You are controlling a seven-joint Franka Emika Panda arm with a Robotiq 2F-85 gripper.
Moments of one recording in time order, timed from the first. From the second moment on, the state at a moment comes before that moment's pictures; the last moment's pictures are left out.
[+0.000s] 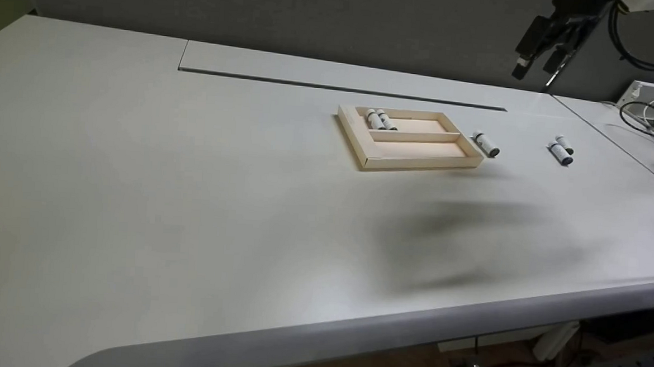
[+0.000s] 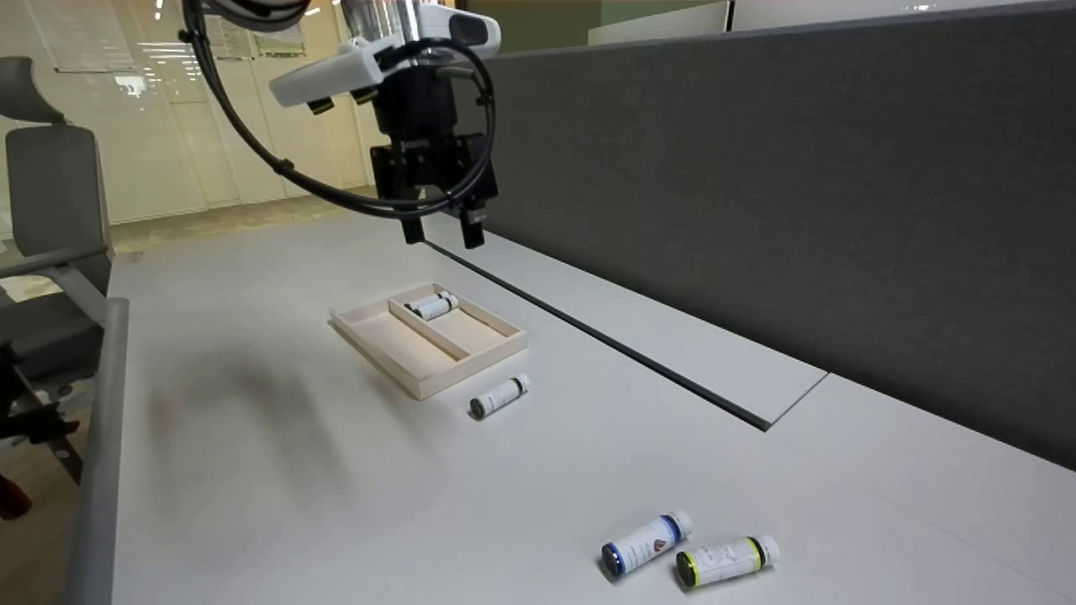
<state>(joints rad) -0.02 0.34 -0.12 -2.08 -0.12 2.48 -0.31</state>
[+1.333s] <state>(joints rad) -0.15 0.80 -0.03 -1.71 0.00 2.53 -0.29</state>
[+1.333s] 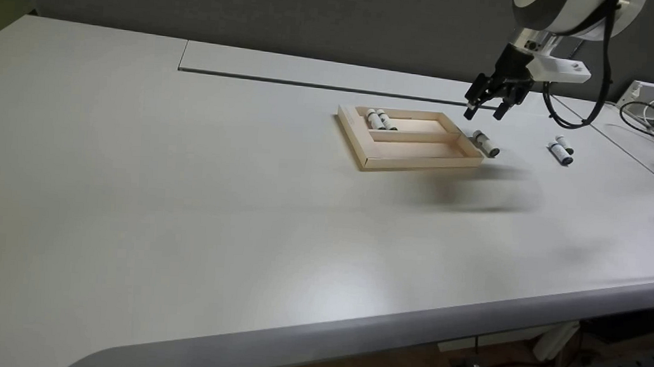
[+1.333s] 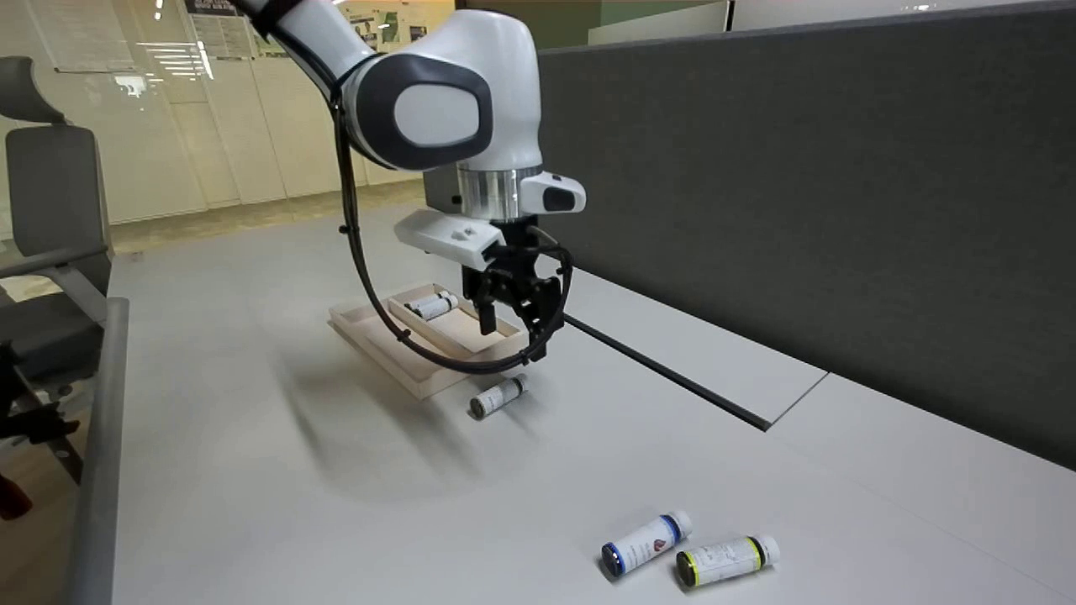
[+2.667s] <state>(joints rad) -0.19 0.88 -0.02 -1.67 0.03 2.55 -0.22</state>
